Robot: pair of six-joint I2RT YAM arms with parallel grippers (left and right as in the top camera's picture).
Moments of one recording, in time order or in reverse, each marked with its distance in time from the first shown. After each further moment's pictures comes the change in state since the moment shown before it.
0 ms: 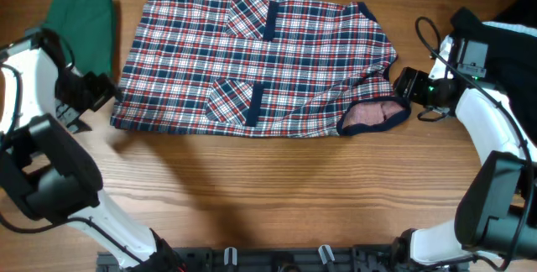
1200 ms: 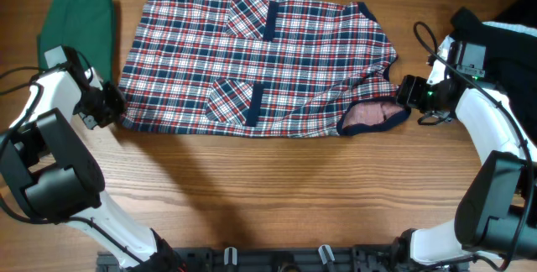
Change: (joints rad) left arm -0.019 -0.009 -0.293 0.457 0.071 0.116; right arm 0.000 0.001 0.000 -0.076 0.011 -0.017
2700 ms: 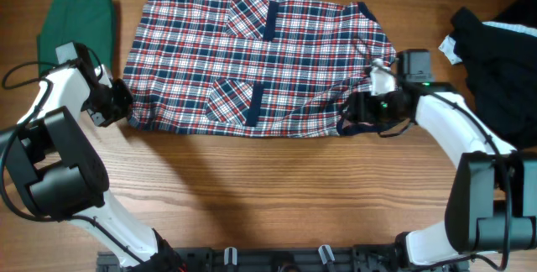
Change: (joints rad) left arm -0.048 0.000 0.000 -0.007 0.004 0.005; right arm 0.257 0.005 -0.088 0.037 -0.321 -0.122
